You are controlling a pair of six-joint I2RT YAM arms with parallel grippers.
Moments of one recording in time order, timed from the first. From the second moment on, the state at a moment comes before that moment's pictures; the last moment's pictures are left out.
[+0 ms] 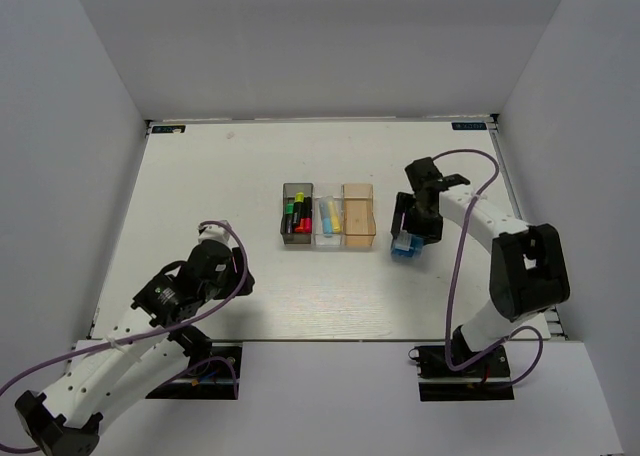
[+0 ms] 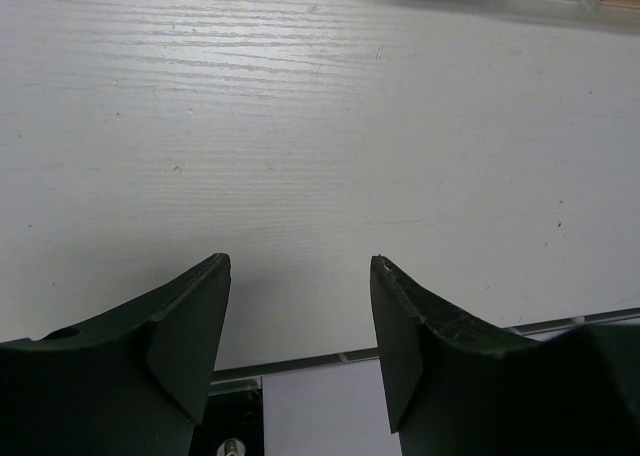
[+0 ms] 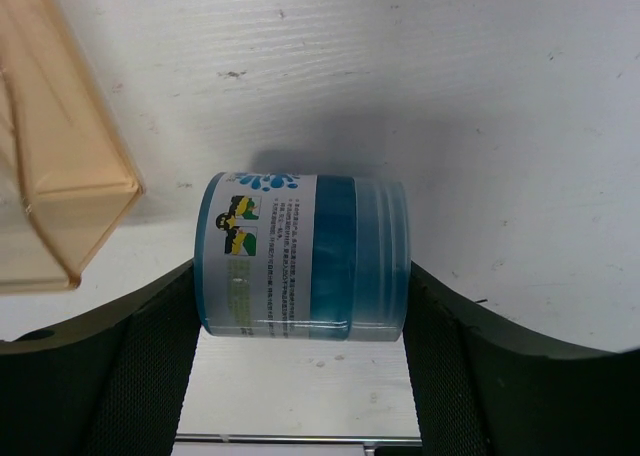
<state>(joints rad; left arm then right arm) -0.66 0.62 0.61 -0.85 -0.23 -0.64 0.34 1.60 1.10 -0.78 0.04 0.48</state>
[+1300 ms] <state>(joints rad) -0.66 0.64 0.62 -0.85 -0.23 -0.64 0.52 1.83 1.54 -0.75 -0.02 0.34</state>
